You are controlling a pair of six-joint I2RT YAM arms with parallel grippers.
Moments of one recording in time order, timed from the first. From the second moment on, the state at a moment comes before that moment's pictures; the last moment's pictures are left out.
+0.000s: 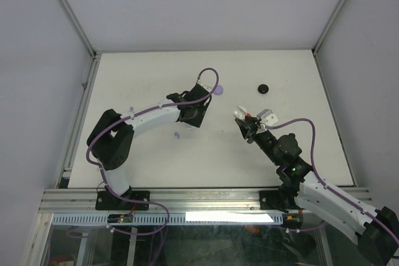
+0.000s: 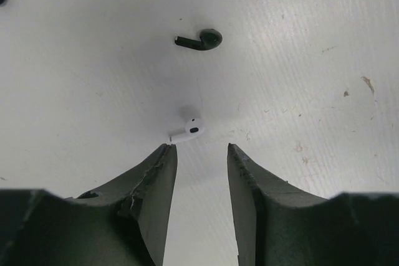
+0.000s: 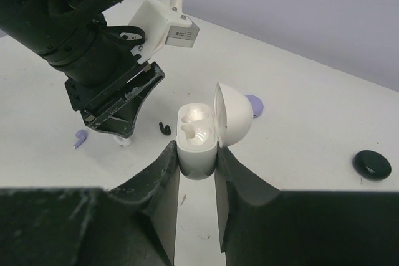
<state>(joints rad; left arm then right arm) -0.79 1.80 1.29 -0.56 -0.23 -0.34 0.73 0.58 0.21 0.45 0.09 -0.07</state>
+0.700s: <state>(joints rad) -0.76 1.94 1.37 -0.63 -0.17 -0.17 0.73 0.57 0.21 0.45 0.09 -0.07</state>
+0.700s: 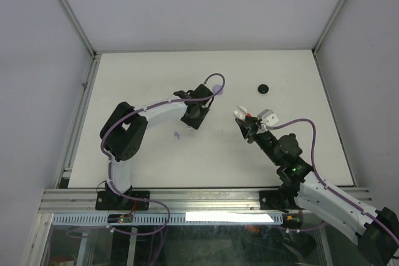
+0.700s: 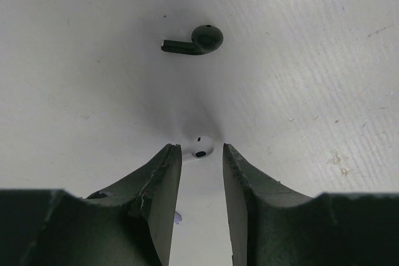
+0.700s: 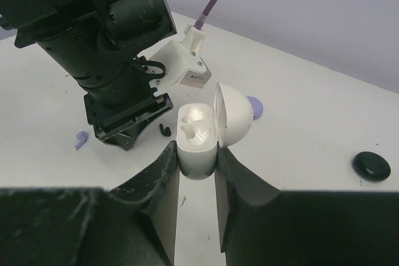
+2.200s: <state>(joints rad) -0.71 1.34 1.13 -0.28 -0.01 -0.30 0.73 0.71 0.27 0.49 -0.05 -0.06</state>
